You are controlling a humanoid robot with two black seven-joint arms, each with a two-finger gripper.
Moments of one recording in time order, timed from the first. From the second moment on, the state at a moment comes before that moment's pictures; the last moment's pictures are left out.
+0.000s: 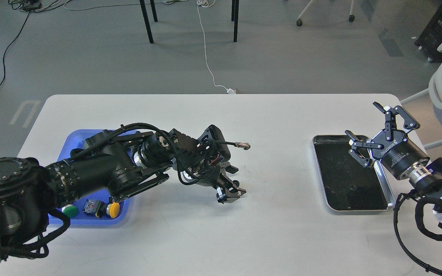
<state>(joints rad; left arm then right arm) -1.01 0.05 -0.11 -0.86 2.18 -0.35 -0.49 0.52 -0.73 0.35 1.05 0.21 0.49 0.49</state>
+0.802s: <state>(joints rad) -1.02 0.17 -0.15 -0.95 2.18 -0.35 -0.49 0.52 -0.73 0.35 1.05 0.21 0.49 0.49</state>
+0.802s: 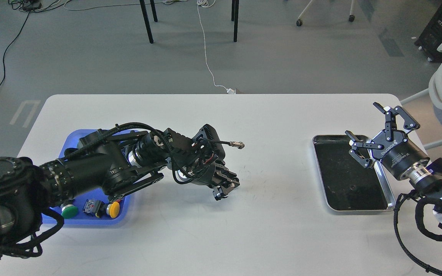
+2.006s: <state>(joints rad) -0.76 0.88 -0.24 -1.01 1.88 -0.27 -0.49 0.53 -0.69 0.35 1.04 0.16 0.49 0.49</state>
